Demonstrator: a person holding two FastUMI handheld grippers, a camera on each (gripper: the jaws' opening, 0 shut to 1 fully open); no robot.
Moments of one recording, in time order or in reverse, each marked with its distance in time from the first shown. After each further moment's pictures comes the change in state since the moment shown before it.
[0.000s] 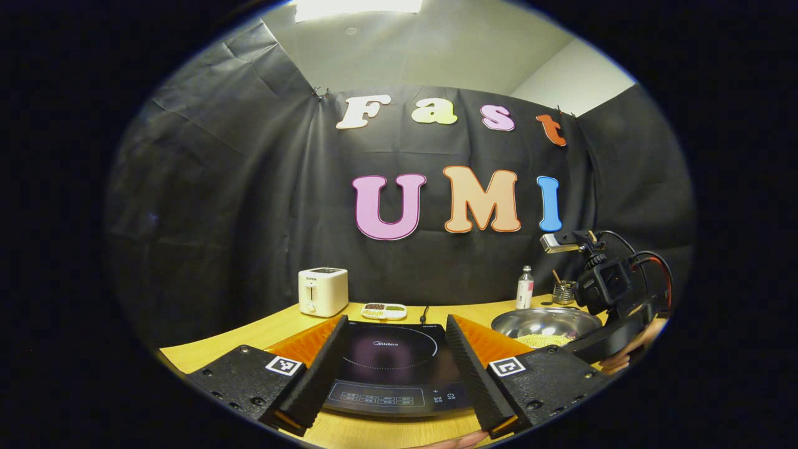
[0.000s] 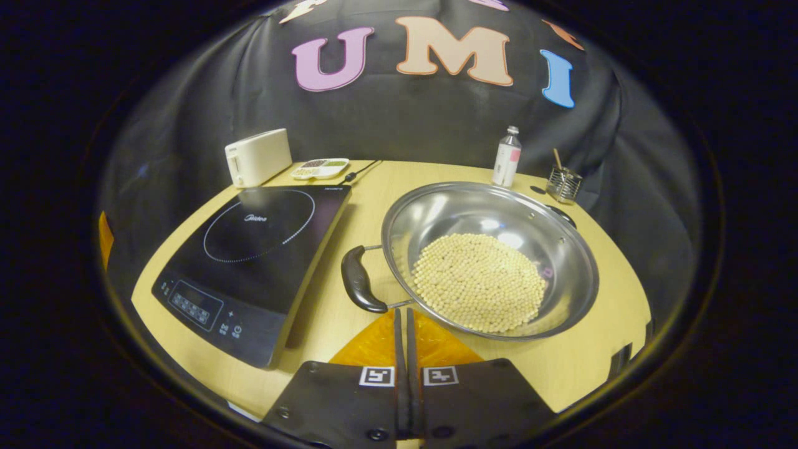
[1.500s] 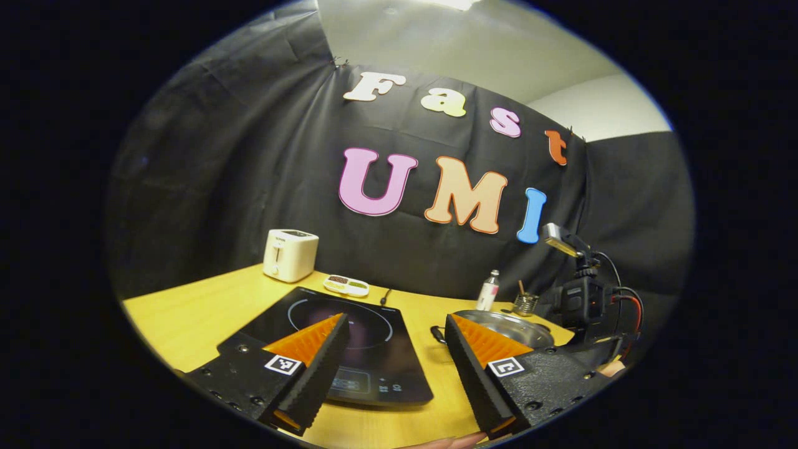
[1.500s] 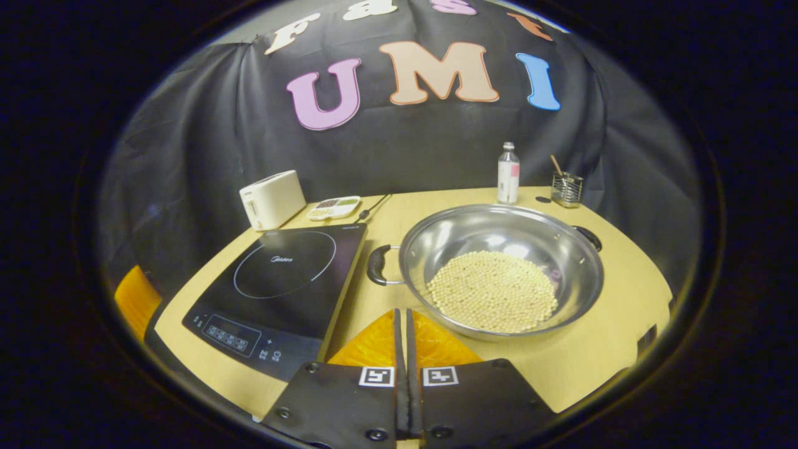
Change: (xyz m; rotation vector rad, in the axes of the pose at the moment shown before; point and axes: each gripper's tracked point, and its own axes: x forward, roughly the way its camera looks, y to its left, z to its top) left arm -0.005 -0.043 -0.018 -0.262 0.117 -0.100; right arm -0.037 -0.009 0.026 0.109 -0.178 0.103
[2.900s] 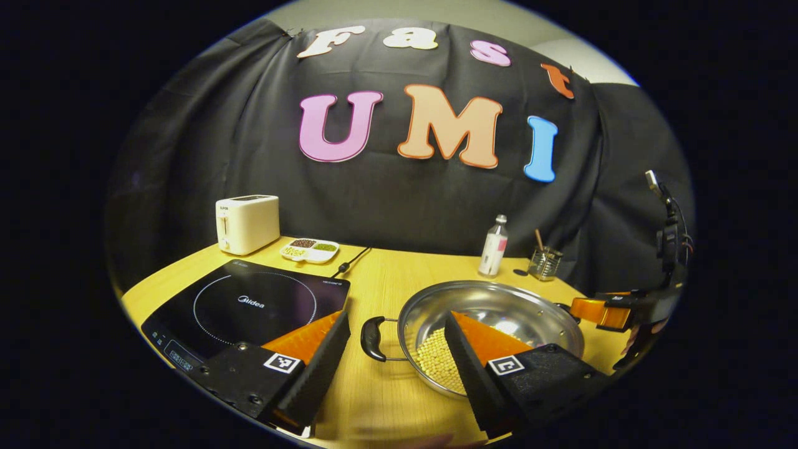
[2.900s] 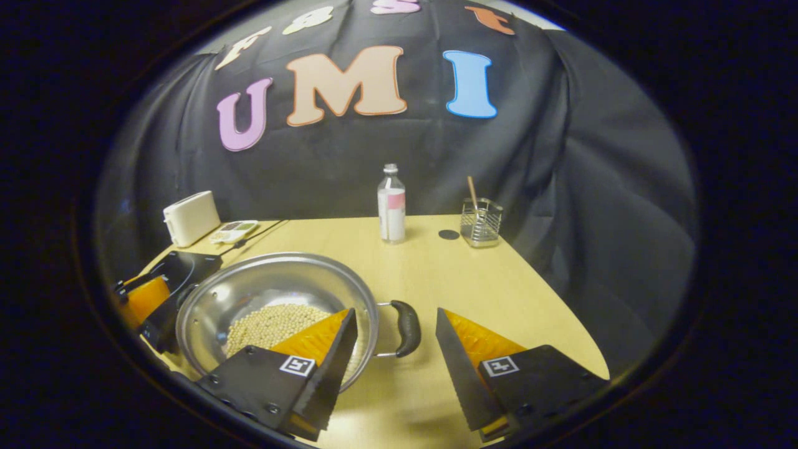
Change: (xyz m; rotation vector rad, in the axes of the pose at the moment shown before) left arm 0.160 -0.095 -0.099 0.170 0.252 0.102; right arm 0.069 -0.276 0.074 -0.053 -0.049 -0.201
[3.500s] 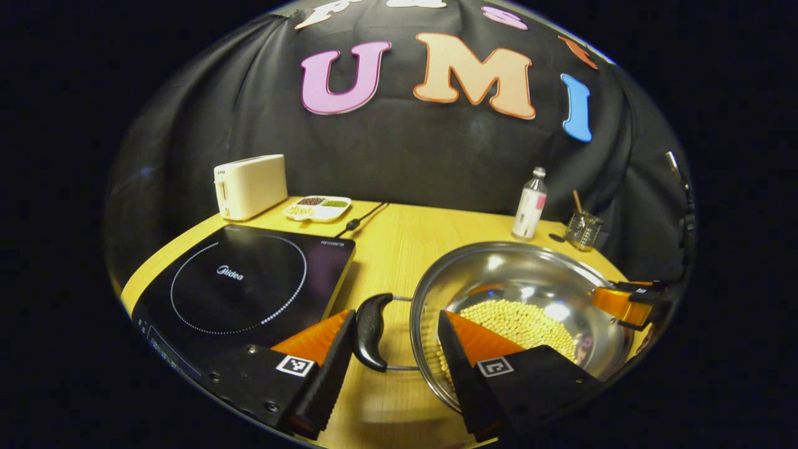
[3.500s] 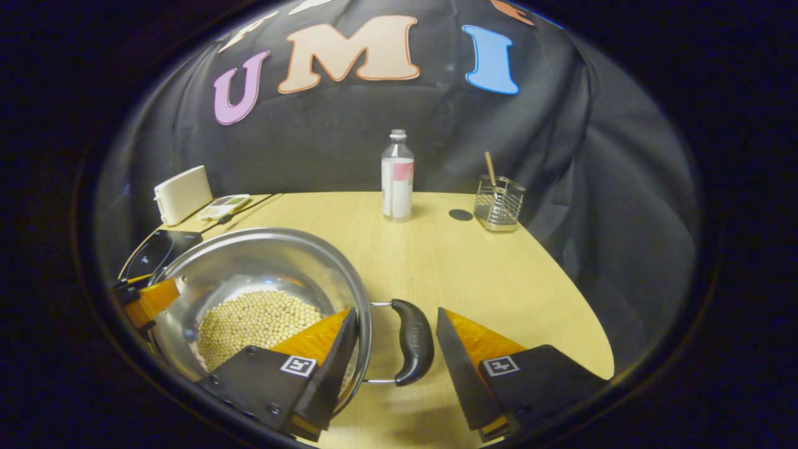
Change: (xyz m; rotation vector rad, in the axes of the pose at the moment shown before) left arm 0.062 0.019 -0.062 0.000 0.208 0.115; right arm 0.057 0.015 -0.024 -0.043 0.096 0.034
